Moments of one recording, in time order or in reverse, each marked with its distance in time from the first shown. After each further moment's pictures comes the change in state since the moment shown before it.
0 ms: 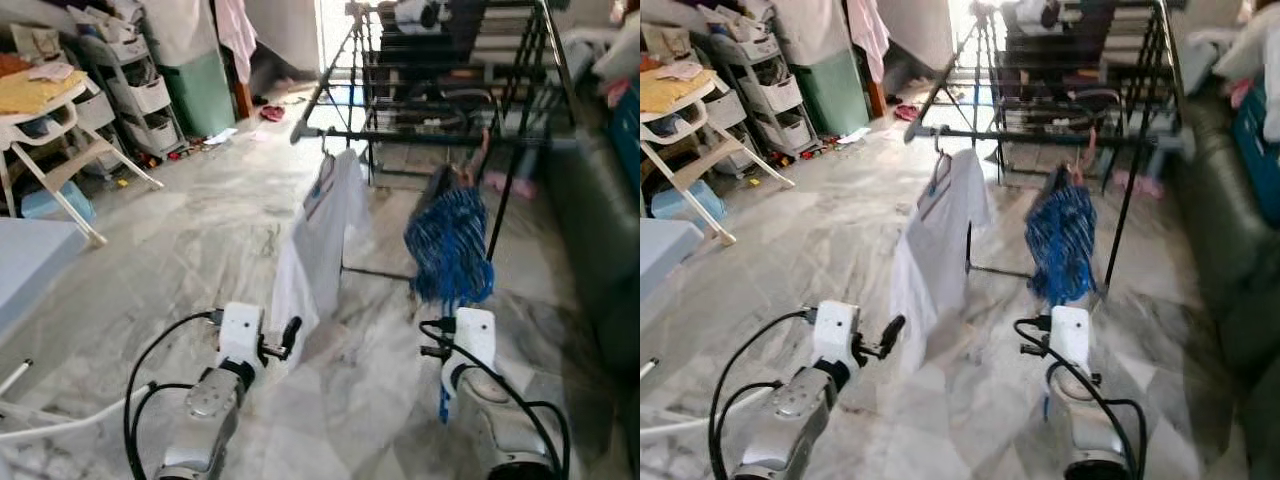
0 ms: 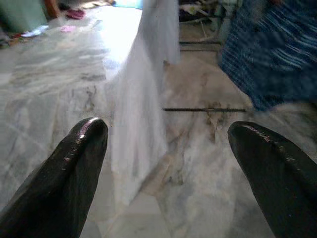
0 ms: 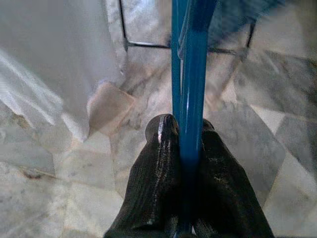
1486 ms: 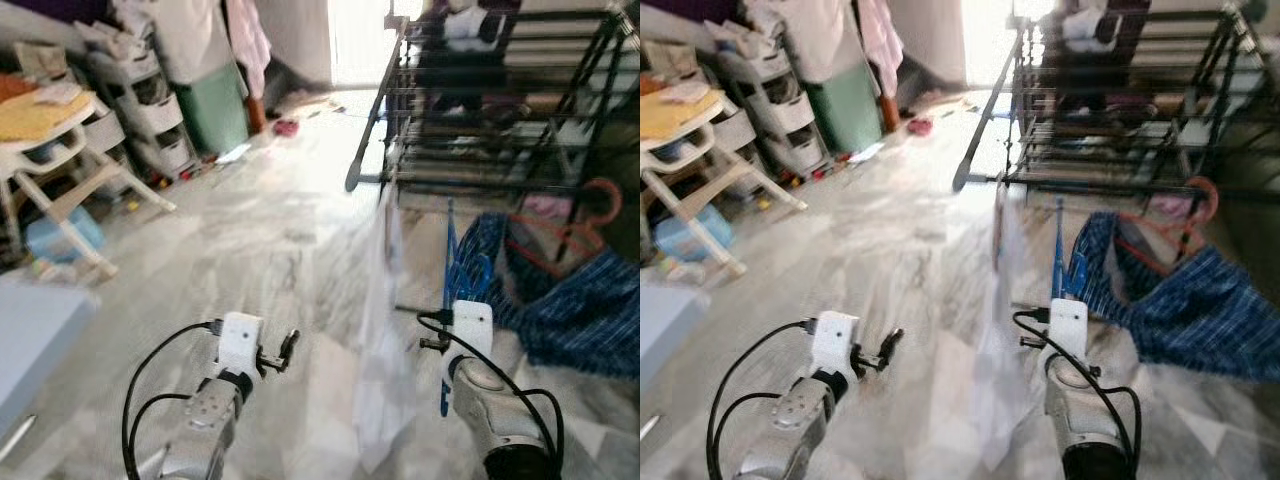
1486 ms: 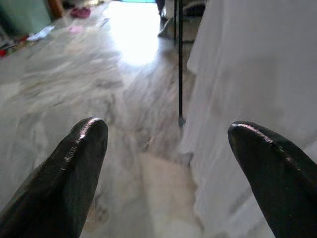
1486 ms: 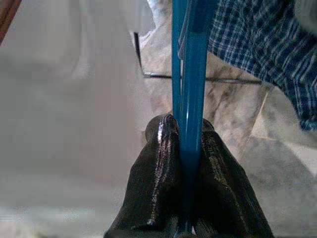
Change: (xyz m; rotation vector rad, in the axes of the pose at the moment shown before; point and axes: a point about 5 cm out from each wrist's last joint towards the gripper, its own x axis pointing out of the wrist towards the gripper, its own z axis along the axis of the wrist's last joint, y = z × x) left arm -0.002 -0.001 -0.008 0.016 0.030 -0.010; right arm 0.010 -0.004 0.010 -0.001 -0.001 -0.052
